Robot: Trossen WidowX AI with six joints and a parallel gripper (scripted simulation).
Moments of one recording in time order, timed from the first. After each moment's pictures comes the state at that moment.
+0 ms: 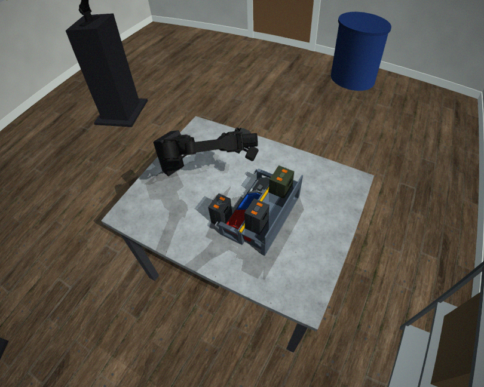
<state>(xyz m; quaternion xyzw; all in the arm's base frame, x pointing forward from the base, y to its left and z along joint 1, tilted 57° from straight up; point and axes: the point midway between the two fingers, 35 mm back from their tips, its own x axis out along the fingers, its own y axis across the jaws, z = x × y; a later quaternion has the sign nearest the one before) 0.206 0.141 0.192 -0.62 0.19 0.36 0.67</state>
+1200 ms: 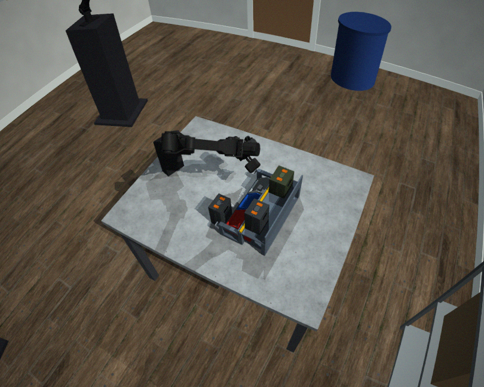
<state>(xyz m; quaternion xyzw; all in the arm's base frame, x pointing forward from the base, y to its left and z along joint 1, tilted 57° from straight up) 0.247 0.125 0.215 -0.48 0.19 0.27 0.81</state>
